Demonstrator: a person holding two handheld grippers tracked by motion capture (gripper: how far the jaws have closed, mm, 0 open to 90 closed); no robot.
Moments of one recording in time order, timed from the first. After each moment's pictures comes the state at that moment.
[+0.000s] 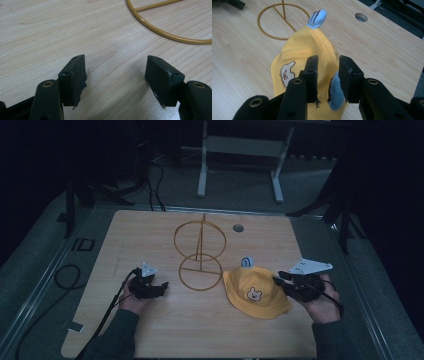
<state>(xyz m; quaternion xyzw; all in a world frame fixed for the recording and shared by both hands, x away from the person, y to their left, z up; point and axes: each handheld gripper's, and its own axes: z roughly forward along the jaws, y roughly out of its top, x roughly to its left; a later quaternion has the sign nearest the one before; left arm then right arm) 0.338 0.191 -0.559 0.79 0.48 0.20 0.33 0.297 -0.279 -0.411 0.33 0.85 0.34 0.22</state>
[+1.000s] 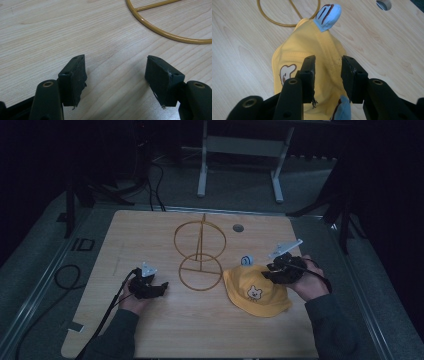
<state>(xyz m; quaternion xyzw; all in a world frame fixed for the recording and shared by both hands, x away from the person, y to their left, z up) 0.338 0.191 -0.559 0.79 0.48 0.20 0.33 0.350 -0.244 -0.405 0.29 0.91 0.25 0.16</state>
